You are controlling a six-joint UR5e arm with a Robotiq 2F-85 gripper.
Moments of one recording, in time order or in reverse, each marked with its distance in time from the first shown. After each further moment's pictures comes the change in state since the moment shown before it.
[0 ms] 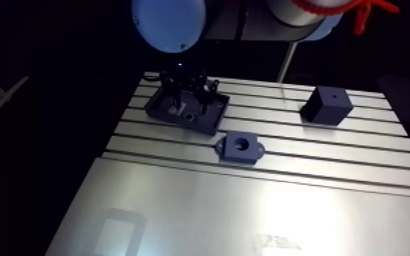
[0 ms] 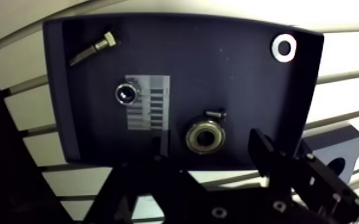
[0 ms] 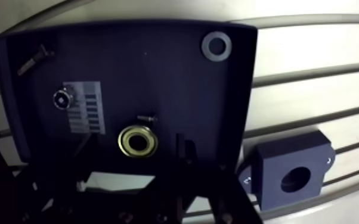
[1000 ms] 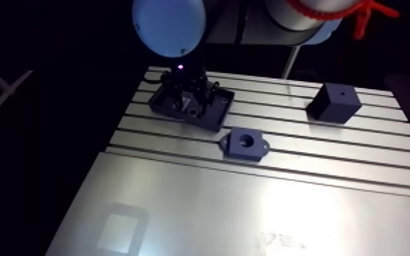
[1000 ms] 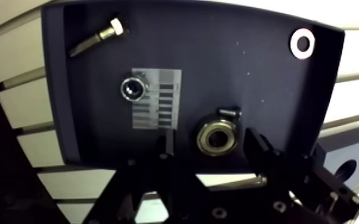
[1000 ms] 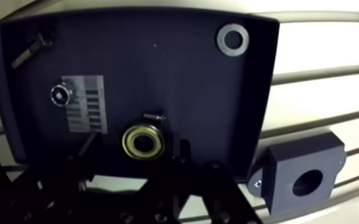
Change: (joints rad) arm 0.021 0.019 0.011 -0.020 -0.008 0.003
